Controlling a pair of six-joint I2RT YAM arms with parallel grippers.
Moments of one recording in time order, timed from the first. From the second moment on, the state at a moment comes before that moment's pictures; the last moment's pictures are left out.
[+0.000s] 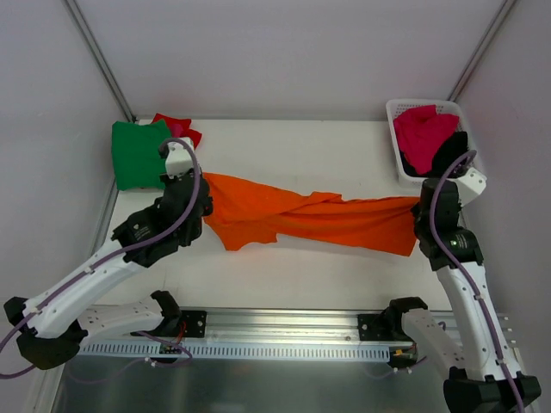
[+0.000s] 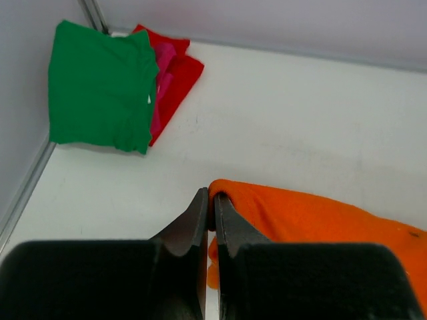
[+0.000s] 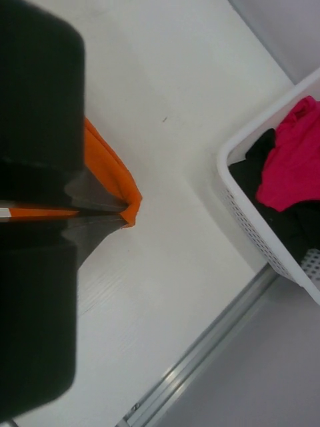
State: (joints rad) left arm -0.91 0.92 1.16 -0.60 -1.05 -0.33; right arm 0.15 0.76 0.92 -0.70 0.65 0.55
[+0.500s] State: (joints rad) left arm -0.80 1.05 0.98 -0.66 -0.79 -0.57; right arm 0.15 0.90 0.86 -0.63 0.47 0.55
